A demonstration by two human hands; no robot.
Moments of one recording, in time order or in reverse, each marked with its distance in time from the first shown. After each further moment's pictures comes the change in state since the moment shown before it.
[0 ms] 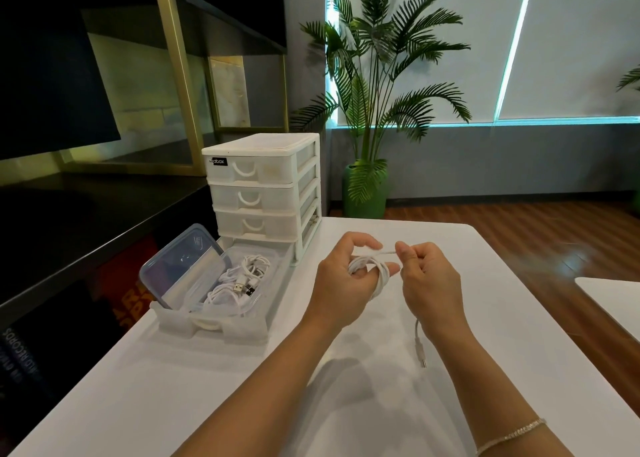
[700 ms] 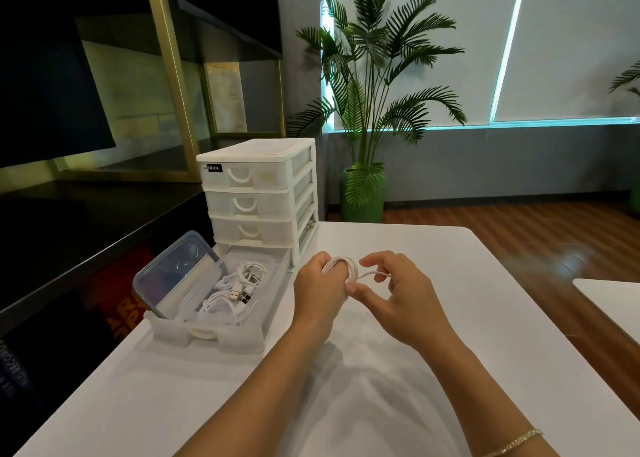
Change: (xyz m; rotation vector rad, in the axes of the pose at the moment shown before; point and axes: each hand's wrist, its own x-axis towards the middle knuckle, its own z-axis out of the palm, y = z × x) left_hand 0.008 -0.006 -0.005 0.022 0.217 -0.404; right_hand -0.015 0.001 0.005 -0.260 -0.237 -0.312
